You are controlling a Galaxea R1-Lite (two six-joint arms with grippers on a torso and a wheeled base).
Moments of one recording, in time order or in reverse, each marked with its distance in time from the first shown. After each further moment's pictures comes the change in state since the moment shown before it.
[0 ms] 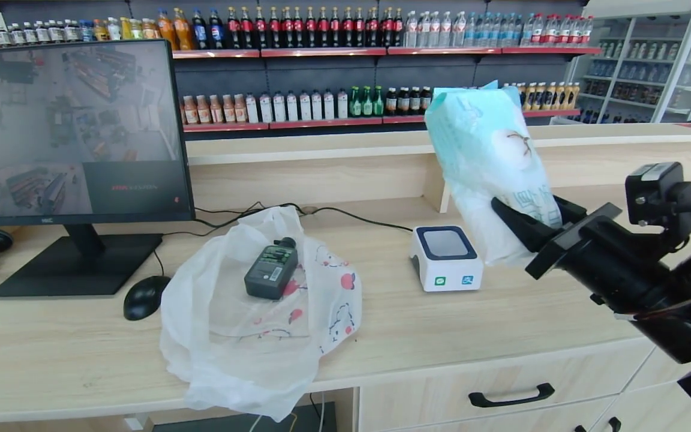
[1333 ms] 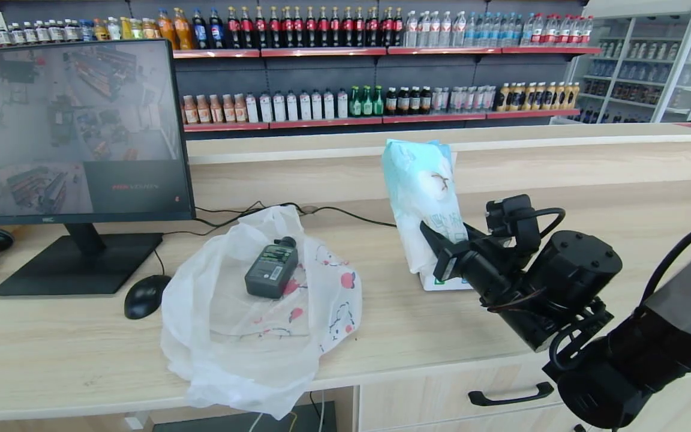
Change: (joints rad) left arm 0.000 0.000 0.000 -0.001 0.000 -0.001; right arm 0.146 0.335 -0.214 -0.001 -0.309 0.099
